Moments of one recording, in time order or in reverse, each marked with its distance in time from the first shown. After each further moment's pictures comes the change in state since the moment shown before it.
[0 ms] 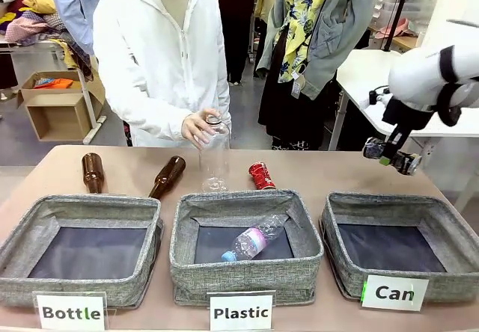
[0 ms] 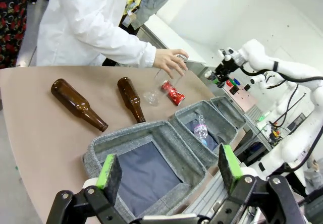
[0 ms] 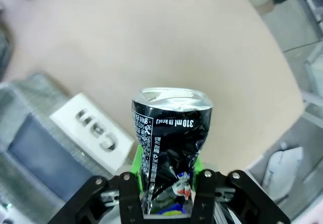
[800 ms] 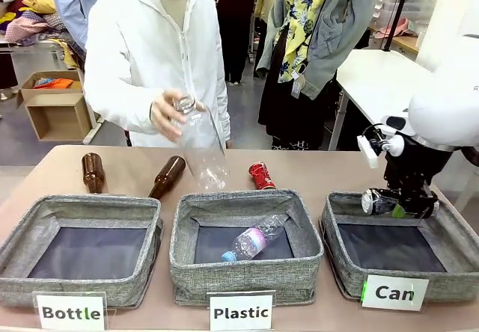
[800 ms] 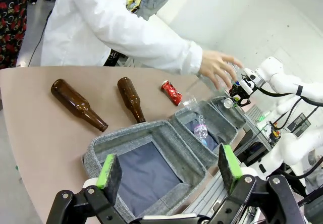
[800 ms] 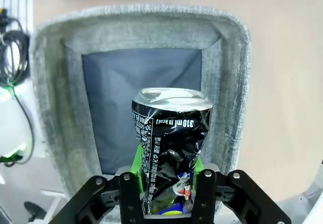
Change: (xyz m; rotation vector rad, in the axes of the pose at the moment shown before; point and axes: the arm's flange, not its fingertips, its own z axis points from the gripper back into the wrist) left arm 0.000 0.000 0.000 0.000 0.000 0.000; right arm -0.055 0.142 0.004 0.116 0.022 0.673
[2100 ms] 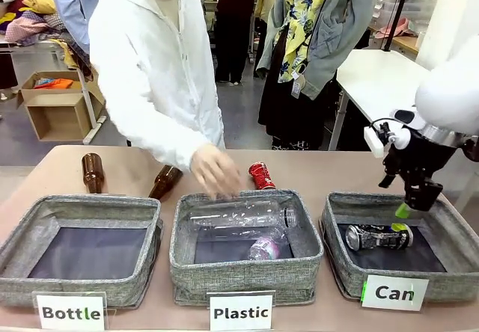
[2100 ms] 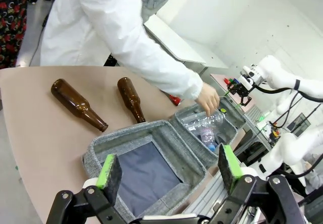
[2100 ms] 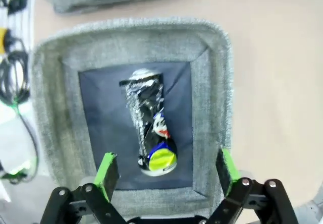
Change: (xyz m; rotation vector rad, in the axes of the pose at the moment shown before) left arm 0.000 0.000 0.000 0.000 0.000 0.000; right arm -0.012 -0.017 0.000 0.023 -0.136 -0.077
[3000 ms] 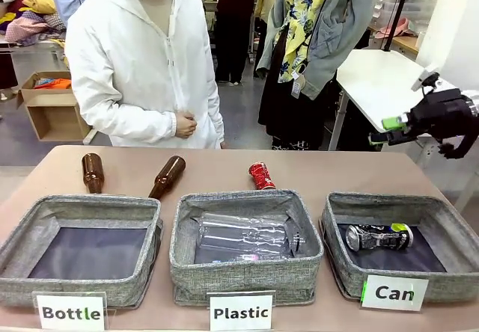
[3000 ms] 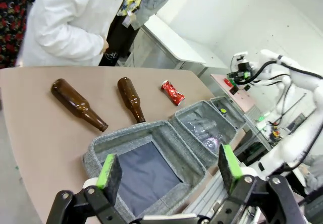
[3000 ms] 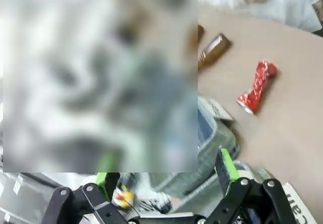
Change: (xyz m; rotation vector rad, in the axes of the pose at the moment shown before) left arm 0.000 0.000 0.000 0.000 0.000 0.001; right arm -0.078 -0.079 0.022 0.633 -1.037 -0.791
